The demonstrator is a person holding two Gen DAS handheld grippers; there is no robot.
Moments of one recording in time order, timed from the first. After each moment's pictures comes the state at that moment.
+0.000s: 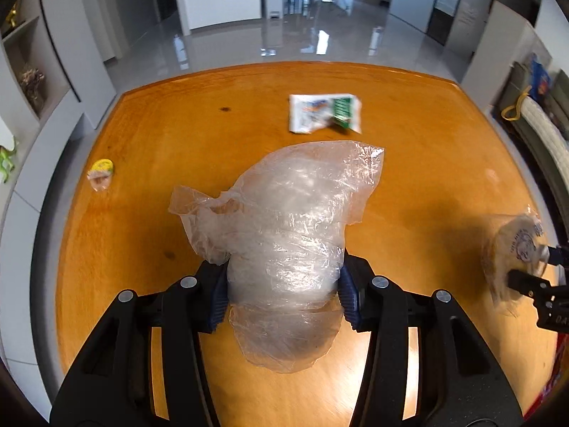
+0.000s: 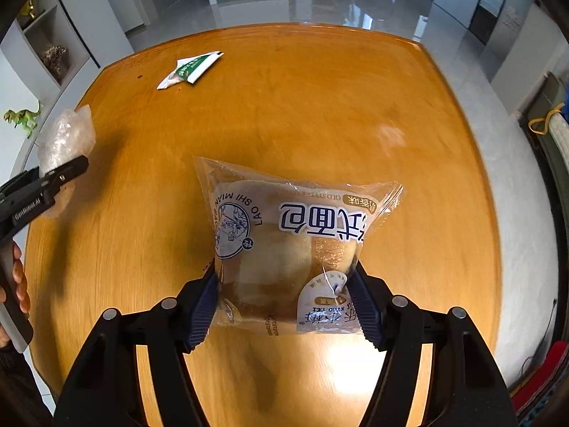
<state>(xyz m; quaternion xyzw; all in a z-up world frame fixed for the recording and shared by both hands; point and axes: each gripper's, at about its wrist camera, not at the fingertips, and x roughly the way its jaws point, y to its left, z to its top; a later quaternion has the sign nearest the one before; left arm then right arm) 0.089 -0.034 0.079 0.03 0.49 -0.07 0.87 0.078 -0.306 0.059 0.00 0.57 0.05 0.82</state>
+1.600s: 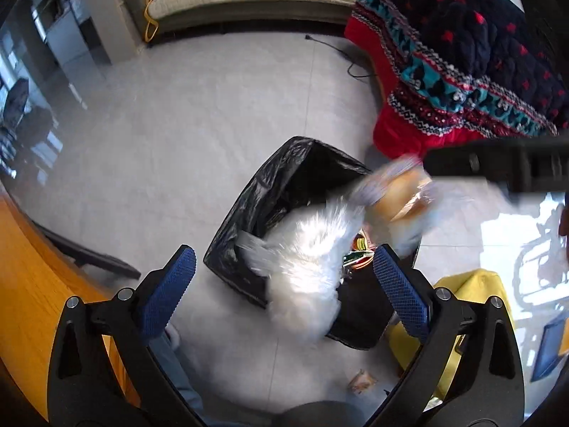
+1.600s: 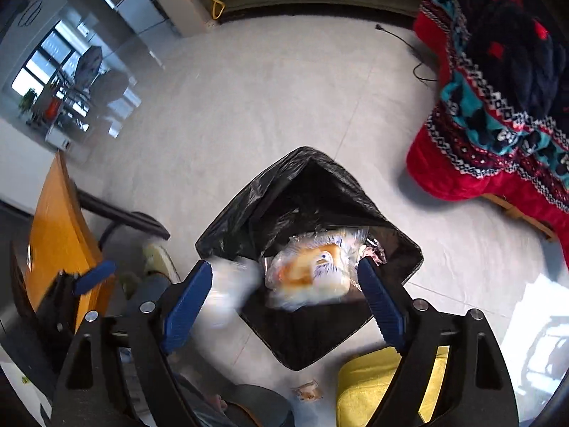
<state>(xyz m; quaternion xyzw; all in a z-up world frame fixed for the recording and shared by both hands) -0.367 -0.558 0.030 0.34 0.39 -0.55 0.66 -0.472 -0.716 0.025 0.38 0.45 -0.33 0.74</state>
